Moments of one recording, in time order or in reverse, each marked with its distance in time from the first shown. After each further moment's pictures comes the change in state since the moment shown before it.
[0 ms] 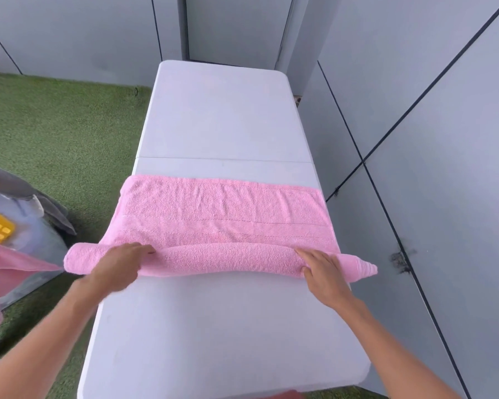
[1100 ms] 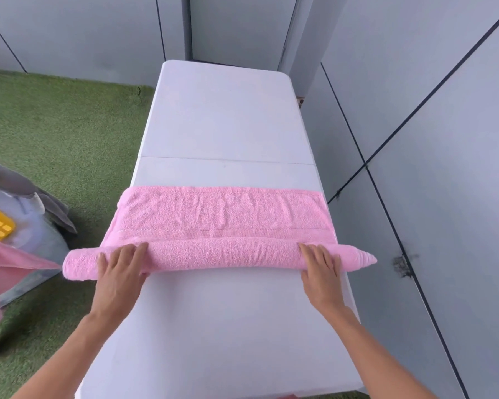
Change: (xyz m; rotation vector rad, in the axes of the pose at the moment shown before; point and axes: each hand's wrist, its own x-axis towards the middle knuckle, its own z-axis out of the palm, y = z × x) left_hand -0.029 0.012 0.043 0.085 0.322 -0.084; right_hand 0.002 -0.007 0.021 -0.105 0.189 0.081
